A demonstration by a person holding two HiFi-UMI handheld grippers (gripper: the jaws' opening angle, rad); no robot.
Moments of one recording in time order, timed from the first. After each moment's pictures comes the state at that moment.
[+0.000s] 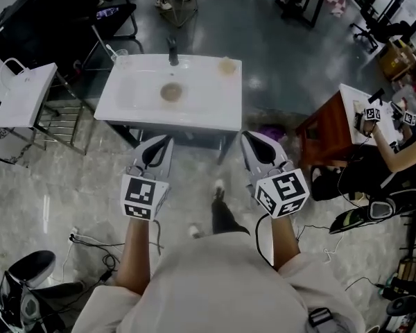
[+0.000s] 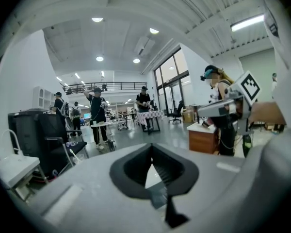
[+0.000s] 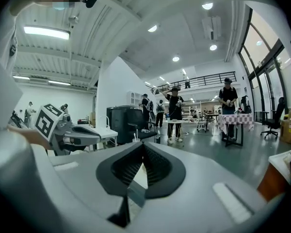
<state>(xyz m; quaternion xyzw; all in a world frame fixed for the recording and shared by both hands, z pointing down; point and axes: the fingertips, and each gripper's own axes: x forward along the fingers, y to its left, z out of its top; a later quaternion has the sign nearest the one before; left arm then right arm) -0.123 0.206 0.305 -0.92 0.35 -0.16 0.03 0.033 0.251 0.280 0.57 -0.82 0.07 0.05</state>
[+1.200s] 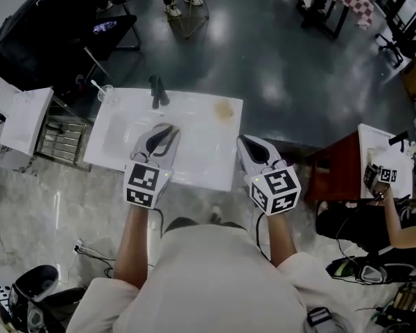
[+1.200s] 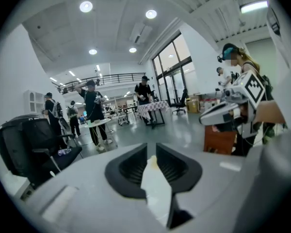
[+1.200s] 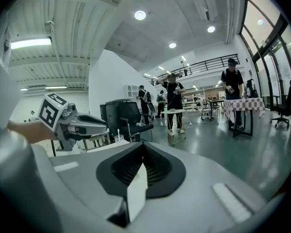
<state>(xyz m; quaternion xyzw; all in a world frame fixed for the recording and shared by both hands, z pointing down) 0.081 -0.090 0.314 -0.91 0.35 -0.22 0.04 0.219 -0.040 0.331 0.53 -0.84 0.13 0.07</state>
